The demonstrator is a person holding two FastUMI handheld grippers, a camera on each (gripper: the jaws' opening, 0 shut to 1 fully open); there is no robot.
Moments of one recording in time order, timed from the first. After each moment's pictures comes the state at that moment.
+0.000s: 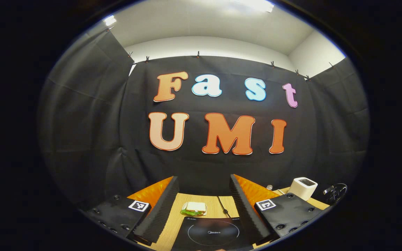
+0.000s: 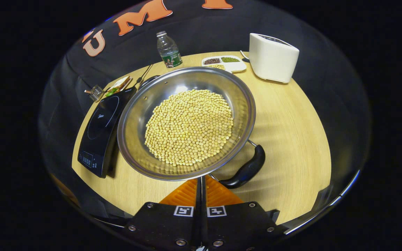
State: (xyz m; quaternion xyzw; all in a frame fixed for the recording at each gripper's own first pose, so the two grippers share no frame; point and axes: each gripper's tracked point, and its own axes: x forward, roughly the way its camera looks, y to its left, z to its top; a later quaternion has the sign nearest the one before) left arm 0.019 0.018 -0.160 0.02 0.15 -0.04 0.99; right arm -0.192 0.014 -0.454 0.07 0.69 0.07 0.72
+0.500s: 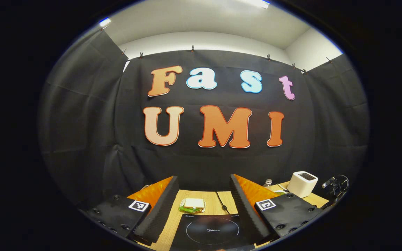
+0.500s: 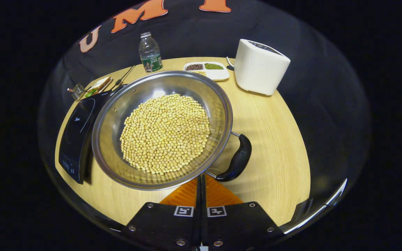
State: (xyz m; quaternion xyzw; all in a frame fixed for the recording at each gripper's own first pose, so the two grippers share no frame) left arm 0.024 0.007 -0.183 0.03 0.18 -0.05 0.98; right arm -0.161 -0.026 -0.476 -0.02 0.68 0.03 0.74
